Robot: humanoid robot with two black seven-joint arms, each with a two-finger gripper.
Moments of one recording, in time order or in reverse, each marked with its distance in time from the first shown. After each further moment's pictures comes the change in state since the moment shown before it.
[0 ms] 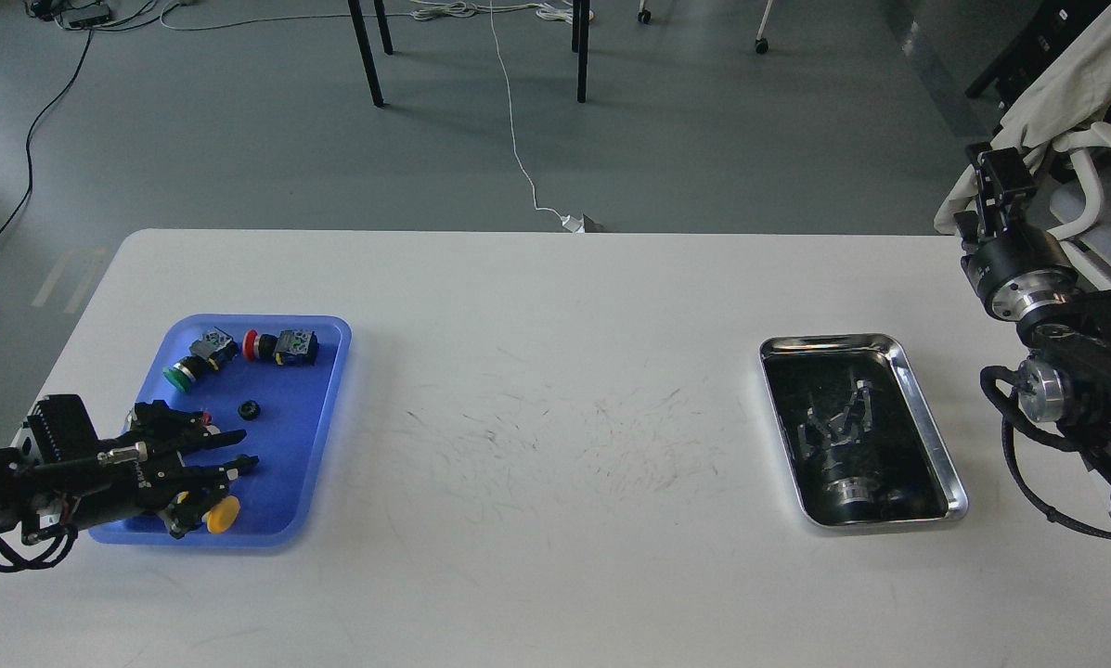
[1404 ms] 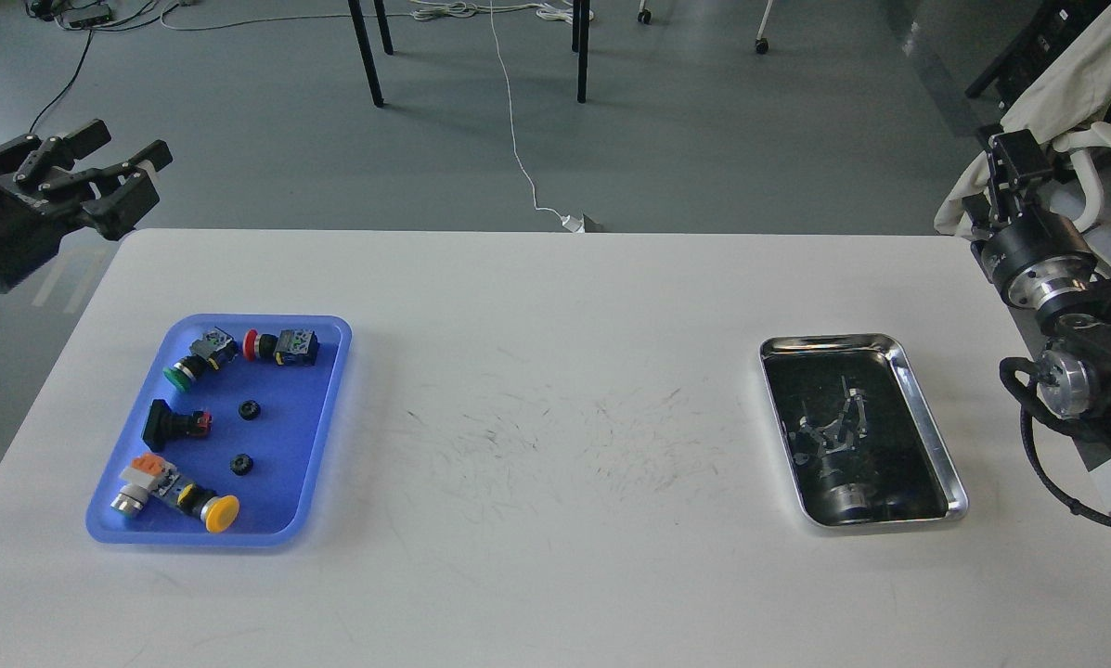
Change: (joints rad) left arm -0.321 0.080 -0.057 -0.027 -0.871 -0.079 0.000; right arm 0.015 -0.066 -0.002 0.085 -0.012 0.014 0.000
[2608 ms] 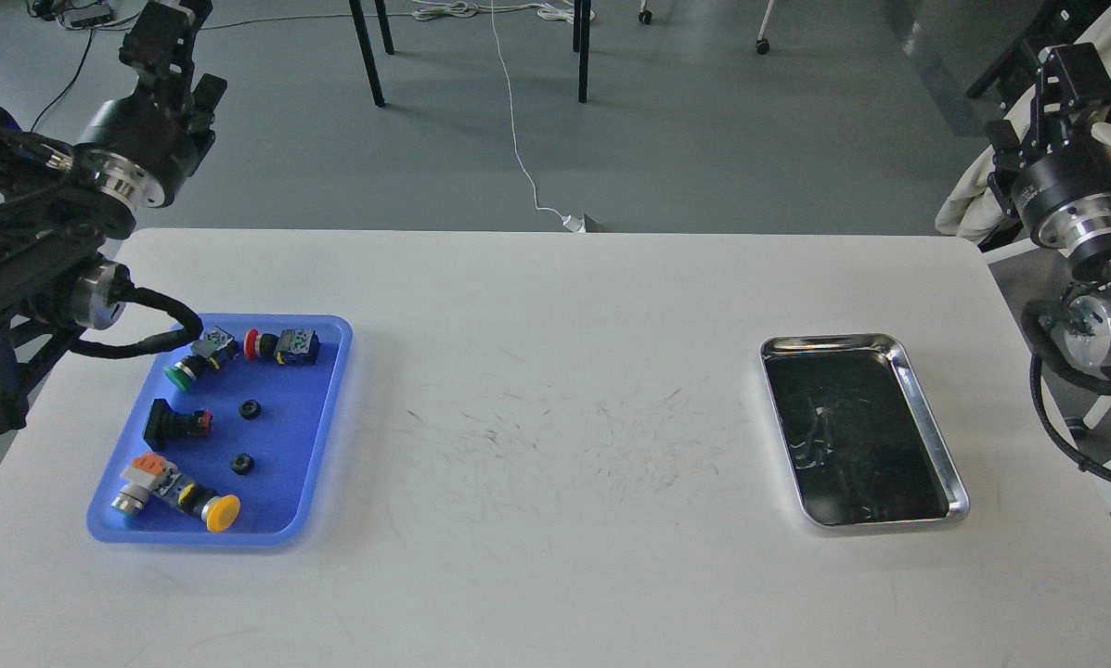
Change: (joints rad) left arm -0.017 -0.402 -0.265 0.145 -0.928 -0.341 0.000; right arm 0.034 -0.116 0.123 0.216 0.058 -0.049 -0.018
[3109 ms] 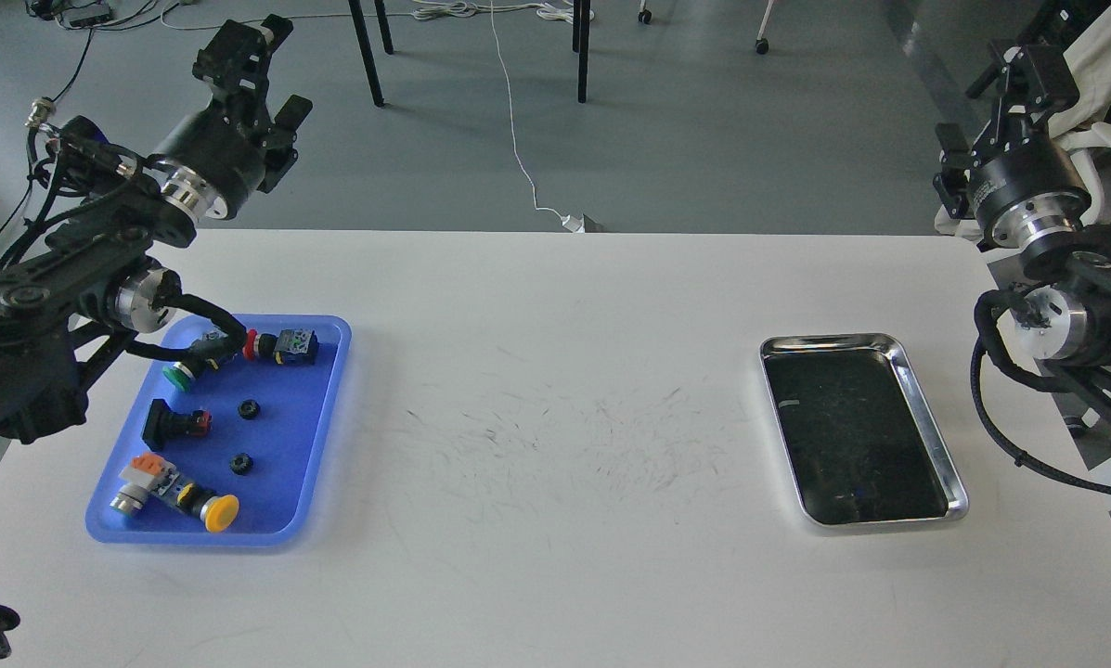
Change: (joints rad) left arm -0.007 -0.157 -0.066 0.124 -0.187 -0.218 0.163; right arm 0.005 0.122 0.011 0.040 0.239 0.020 -0.054
